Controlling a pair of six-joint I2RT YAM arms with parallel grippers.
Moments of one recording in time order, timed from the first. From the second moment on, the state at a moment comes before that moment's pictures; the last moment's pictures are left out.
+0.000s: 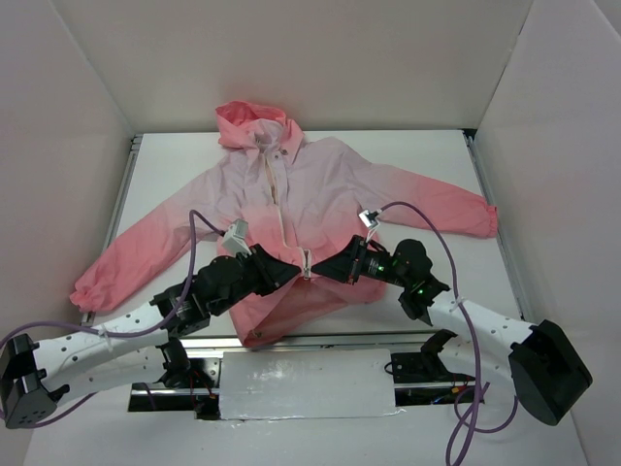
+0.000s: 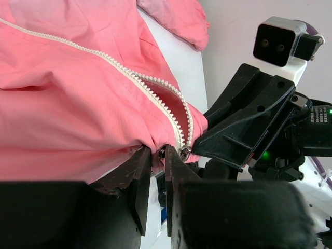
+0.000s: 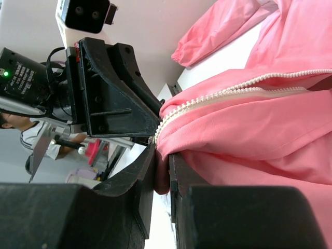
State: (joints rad) left arm -0.99 0.84 0.58 -0.04 -0.25 -1.15; right arm 0.62 1.00 0.34 0.70 -0.59 1.00
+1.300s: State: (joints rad) left arm -0.96 0.94 0.60 0.11 -0.04 -0.91; right arm 0.53 1.01 0.47 0.43 -0.64 0.94
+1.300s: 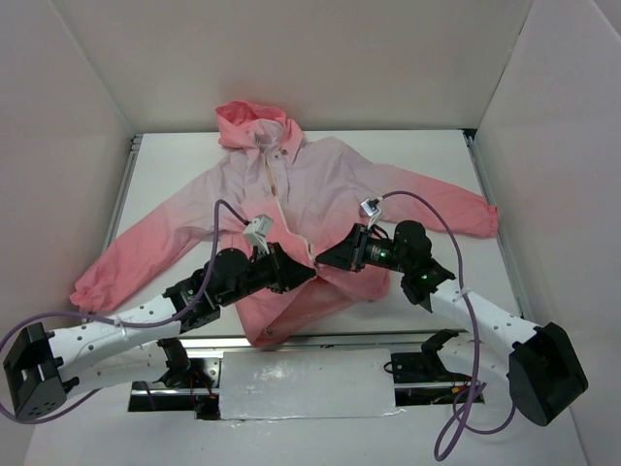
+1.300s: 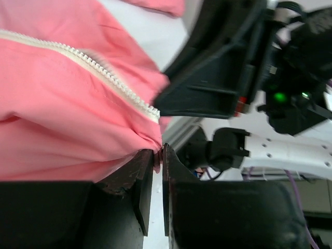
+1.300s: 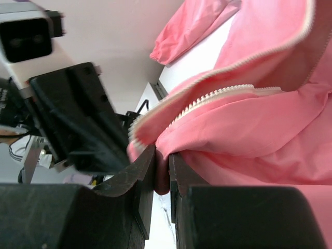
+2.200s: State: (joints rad) left arm -0.95 0.97 0.55 0.24 0.11 -0.87; right arm 0.46 0.98 0.49 0.39 -0.73 0.97
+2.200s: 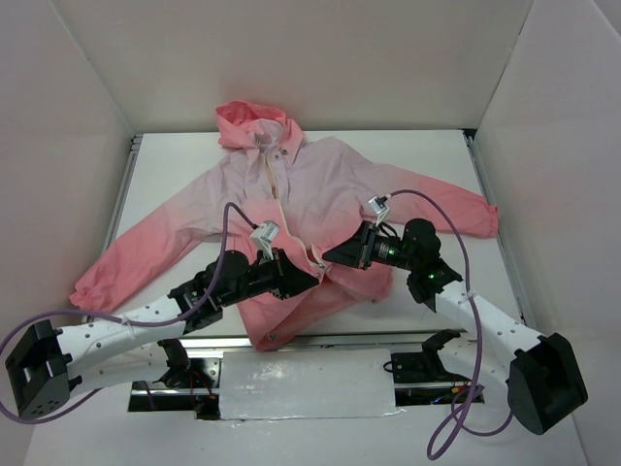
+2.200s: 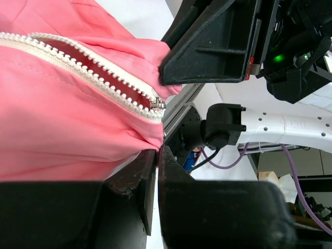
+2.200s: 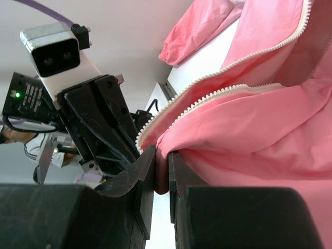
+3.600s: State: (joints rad) left arm -0.94 1.11 0.53 0.42 0.33 -0.86; right arm 0.46 0.74 0.28 0.34 -0.62 1.03
